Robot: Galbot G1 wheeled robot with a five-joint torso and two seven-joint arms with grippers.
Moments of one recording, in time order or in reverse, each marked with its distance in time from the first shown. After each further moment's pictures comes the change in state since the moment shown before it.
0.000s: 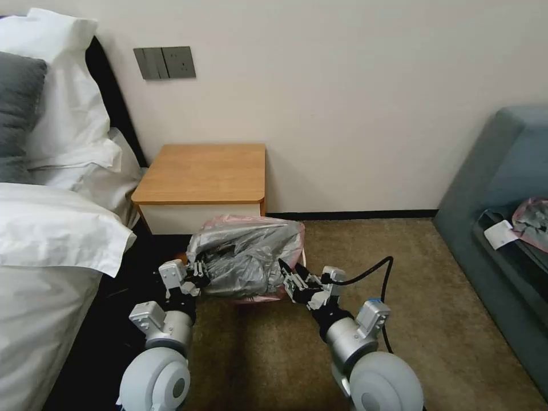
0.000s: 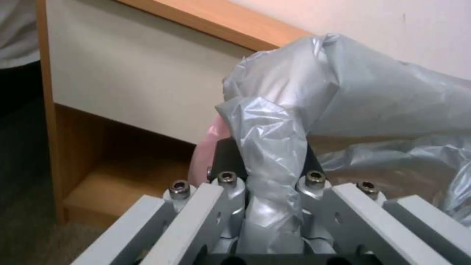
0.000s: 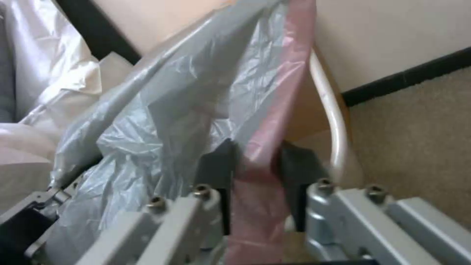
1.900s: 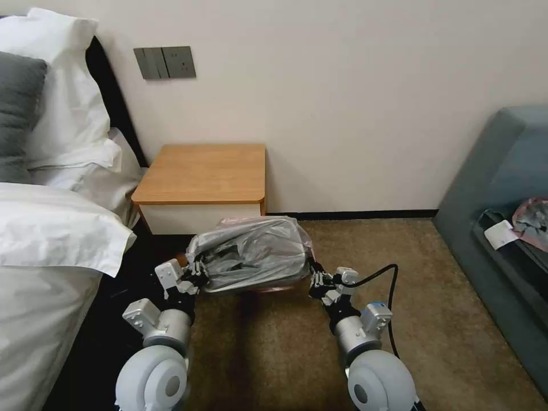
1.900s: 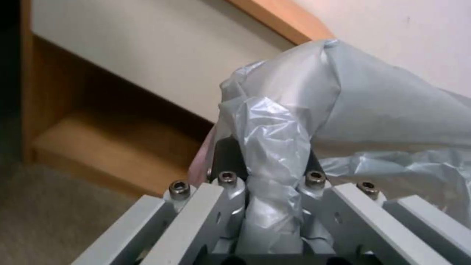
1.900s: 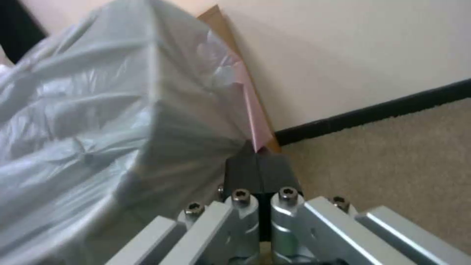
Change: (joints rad) left arm 0.007 -0.019 0.000 -0.052 -0.218 0.079 -0.074; right arm 0.020 0.019 0.060 -0.135 -0.204 0.145 -0.004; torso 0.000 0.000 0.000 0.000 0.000
